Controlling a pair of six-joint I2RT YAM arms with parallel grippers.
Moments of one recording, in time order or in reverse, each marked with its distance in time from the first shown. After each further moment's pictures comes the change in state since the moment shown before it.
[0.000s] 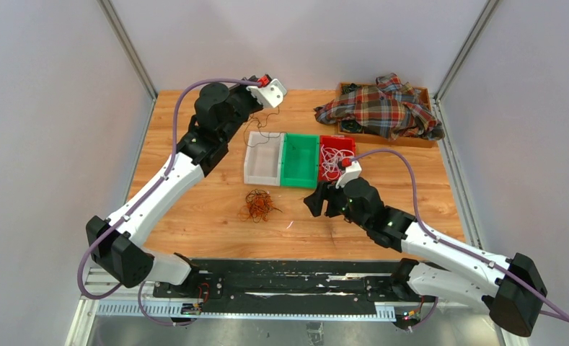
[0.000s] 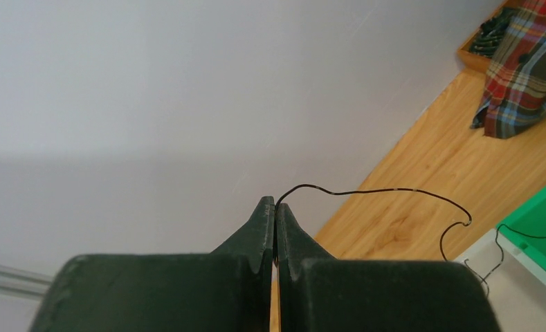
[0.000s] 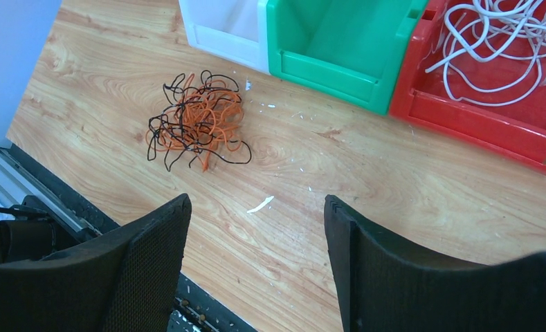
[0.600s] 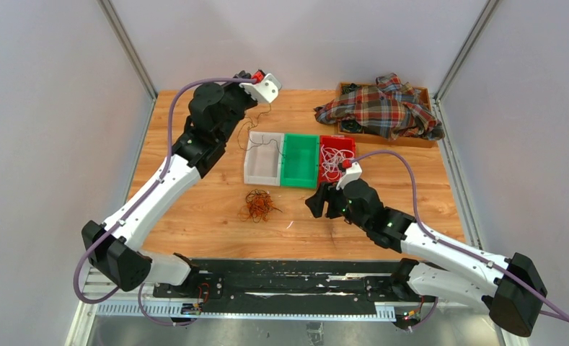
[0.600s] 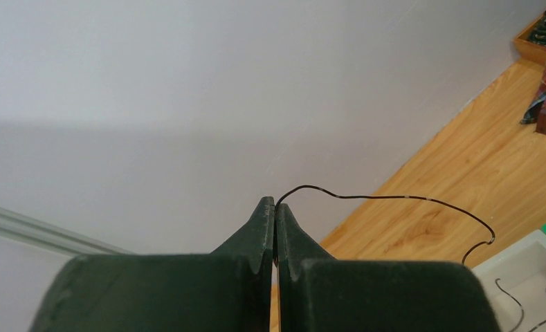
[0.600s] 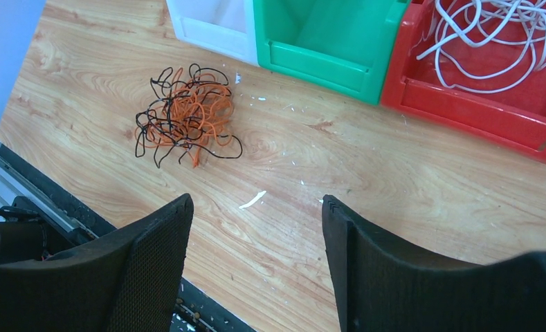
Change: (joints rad) left arm 0.000 -0.021 0.008 0.010 -0.116 0.033; right arm -0.003 0.000 -0.015 -0.003 0.010 0.010
